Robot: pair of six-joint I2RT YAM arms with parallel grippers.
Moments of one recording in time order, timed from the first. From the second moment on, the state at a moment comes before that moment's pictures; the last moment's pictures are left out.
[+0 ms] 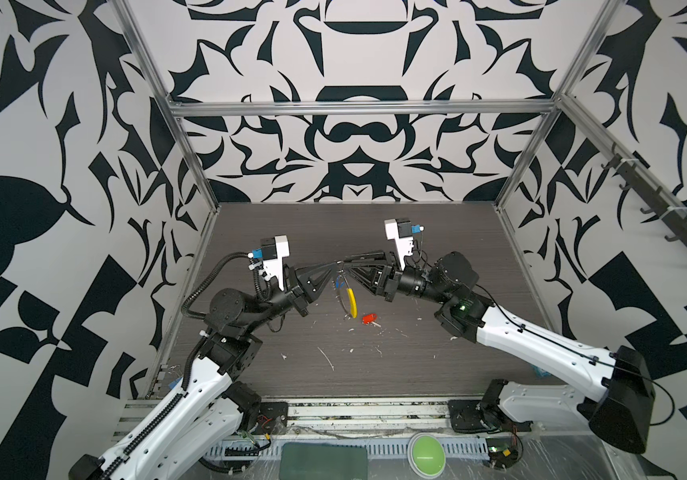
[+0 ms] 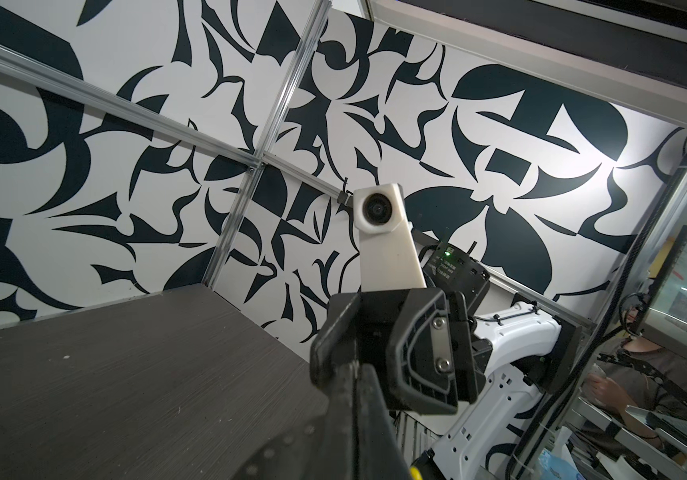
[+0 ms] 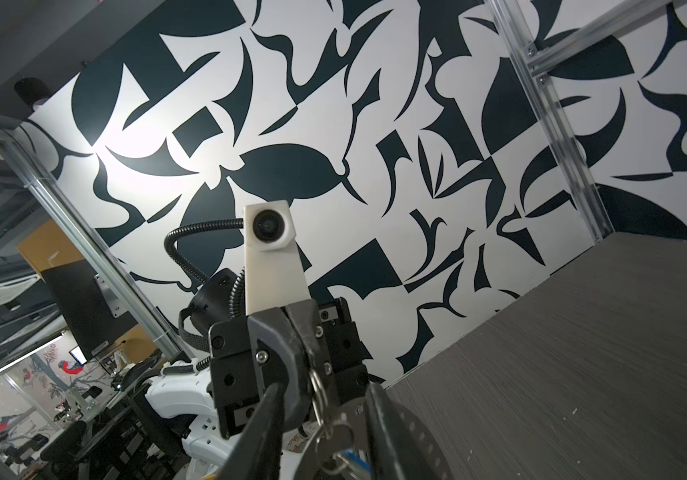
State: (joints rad) left arm -0.59 0.73 0.63 0.49 0.54 -0.68; right arm 0.85 1.21 0.92 0.58 -0.54 0.74
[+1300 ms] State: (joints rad) left arm -0.60 0.72 0.95 -0.19 0.73 -0.57; right arm 0.86 1.13 1.24 -0.34 -0.64 0.32
